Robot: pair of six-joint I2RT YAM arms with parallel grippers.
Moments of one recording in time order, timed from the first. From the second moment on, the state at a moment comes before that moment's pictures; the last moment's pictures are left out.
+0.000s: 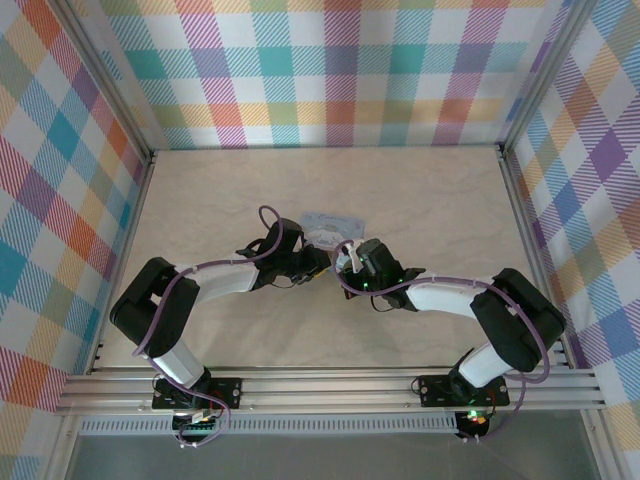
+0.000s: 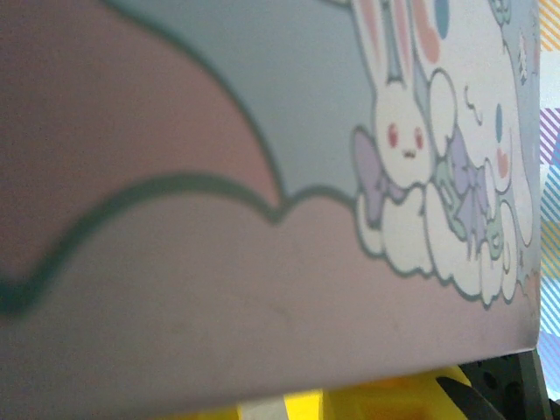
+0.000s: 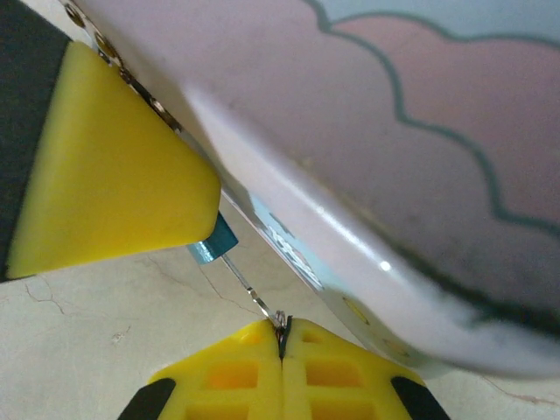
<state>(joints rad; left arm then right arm) -0.64 1.64 0.84 0.05 0.38 -1.08 0.76 1.52 0.65 0.11 -0.09 0.33</state>
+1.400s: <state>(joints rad) -0.64 1.65 0.87 0.02 0.32 -1.10 0.77 1.57 0.63 0.24 -0.03 0.25</state>
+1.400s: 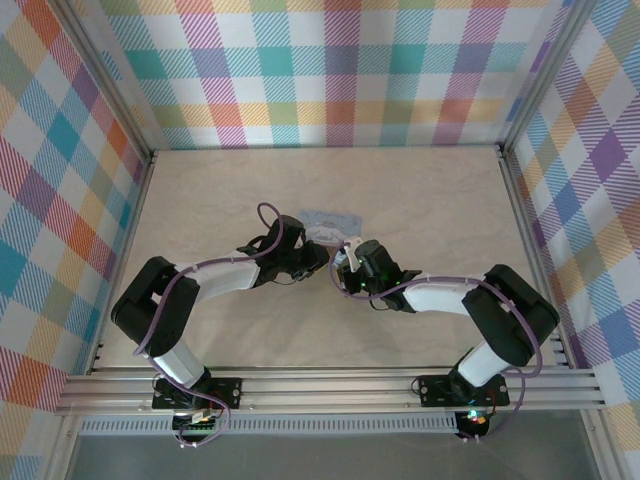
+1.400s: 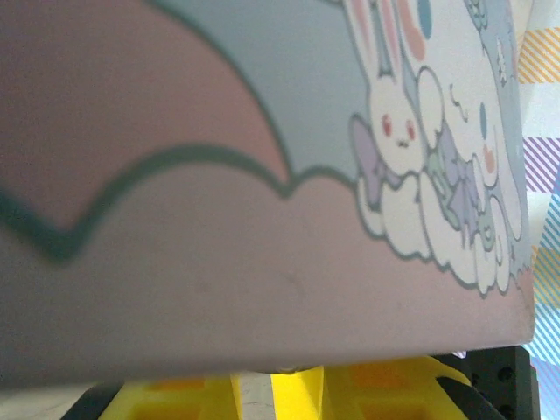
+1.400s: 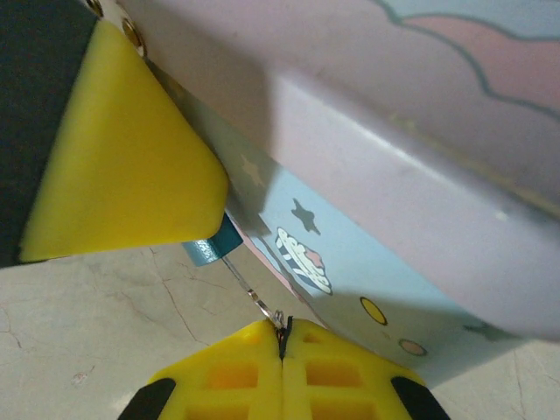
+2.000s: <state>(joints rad) -0.65 1.67 0.88 0.02 0.30 -1.10 0.77 1.58 0.63 0.27 -0.04 0.23</state>
